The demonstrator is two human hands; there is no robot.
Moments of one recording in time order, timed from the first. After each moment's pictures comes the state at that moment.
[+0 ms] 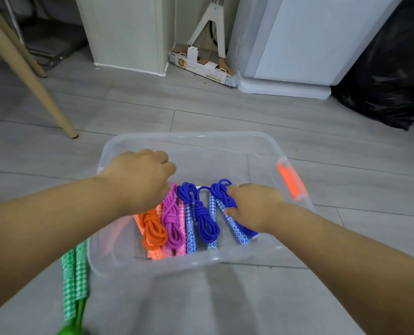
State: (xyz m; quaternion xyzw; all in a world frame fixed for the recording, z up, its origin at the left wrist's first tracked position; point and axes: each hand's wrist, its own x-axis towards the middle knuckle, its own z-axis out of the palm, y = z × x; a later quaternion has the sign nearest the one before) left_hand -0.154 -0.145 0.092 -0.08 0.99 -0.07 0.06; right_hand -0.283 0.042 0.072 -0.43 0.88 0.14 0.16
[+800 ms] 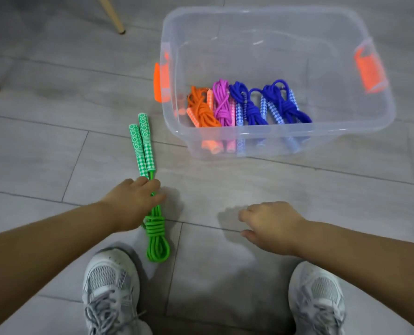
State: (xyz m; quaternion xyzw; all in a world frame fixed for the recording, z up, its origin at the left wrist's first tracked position) left_hand 0.081 -0.109 -0.042 0.01 0.95 -0.08 0.29; right_hand -0.101 0.128 -0.007 -0.59 0.73 0.14 0.31
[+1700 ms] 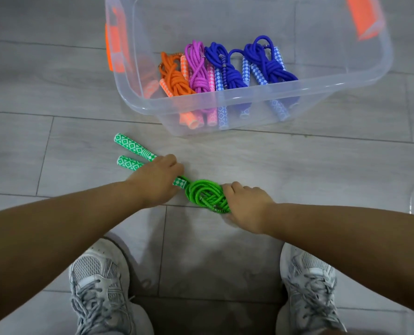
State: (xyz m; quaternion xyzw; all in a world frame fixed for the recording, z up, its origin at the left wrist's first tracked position) left_hand 0.019 -0.061 -0.079 -0.07 0.96 0.16 0.22; right_hand -0.089 0.145 -0.076 -0.53 0.77 0.12 0.34
